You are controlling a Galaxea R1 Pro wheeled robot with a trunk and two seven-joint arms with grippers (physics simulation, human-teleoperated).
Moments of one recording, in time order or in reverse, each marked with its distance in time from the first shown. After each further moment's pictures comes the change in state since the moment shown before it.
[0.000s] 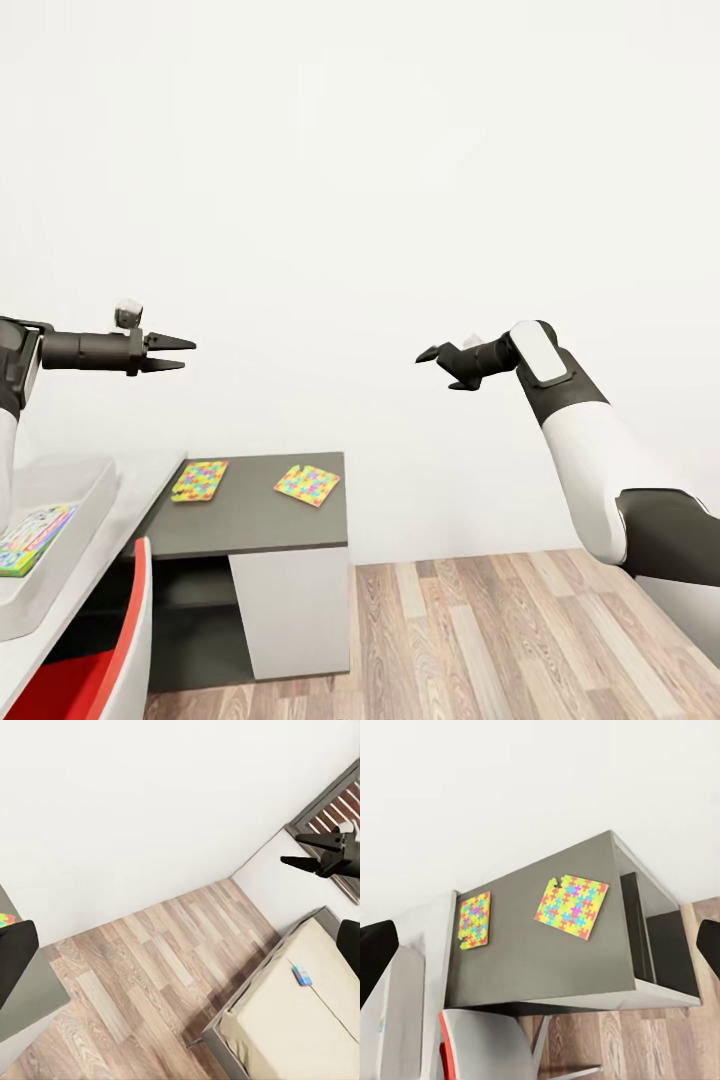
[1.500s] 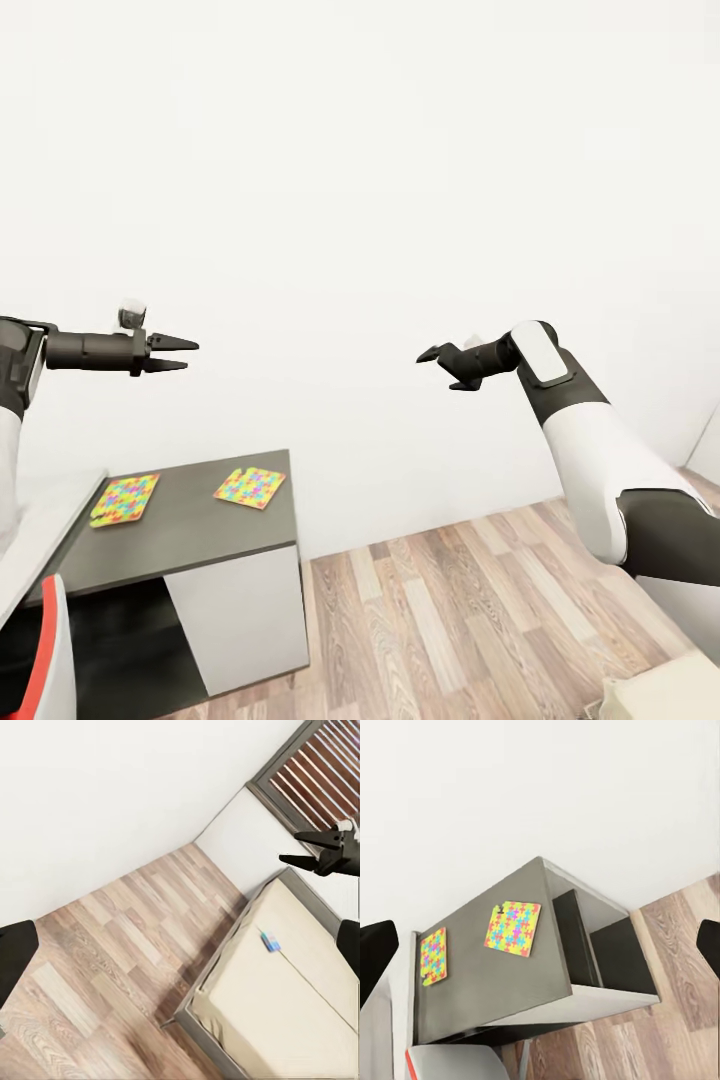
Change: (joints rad) left arm 0.000 -0.008 -0.001 0.000 -0.002 0.000 0.000; right arm 0.000 -0.002 -0.005 0.002 -0.003 0.000 -0.001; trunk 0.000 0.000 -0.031
